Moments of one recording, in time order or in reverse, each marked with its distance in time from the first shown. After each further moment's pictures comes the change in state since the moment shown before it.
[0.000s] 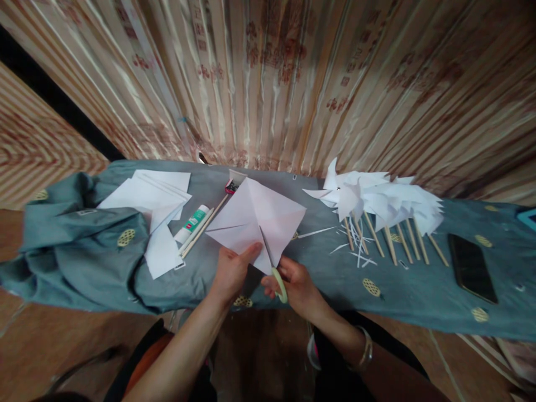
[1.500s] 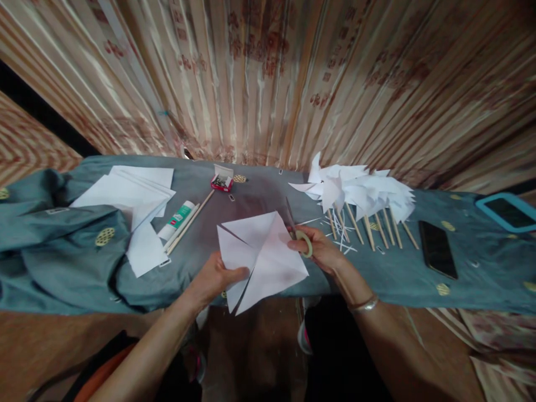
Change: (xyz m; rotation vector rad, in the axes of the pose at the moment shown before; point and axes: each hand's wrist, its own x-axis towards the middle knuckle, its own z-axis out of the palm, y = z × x) left_hand -0.016 0.011 -0.026 0.243 -0.320 -0.303; right_hand 0.018 -0.027 -0.089 0.033 0.013 -0.066
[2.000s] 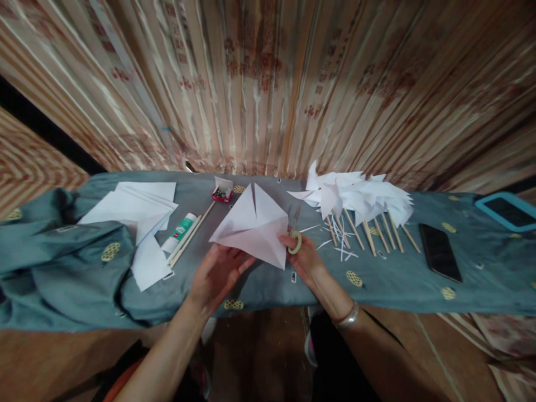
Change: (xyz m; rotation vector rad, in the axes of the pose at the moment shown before) left_hand 0.010 0.011 0.005 -0.547 -0.106 0.187; right_hand 0.019 0.018 0.042 0.400 0.293 -0.098
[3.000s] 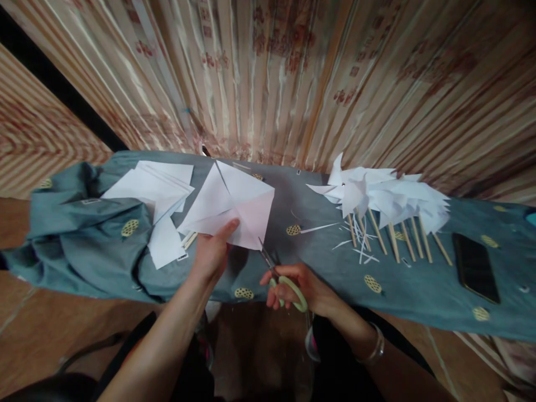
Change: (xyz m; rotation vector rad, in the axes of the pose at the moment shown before) left_hand 0.024 0.012 -0.004 0.231 0.444 0.401; right_hand -0.054 0.006 0.003 -0.573 -0.668 0.305
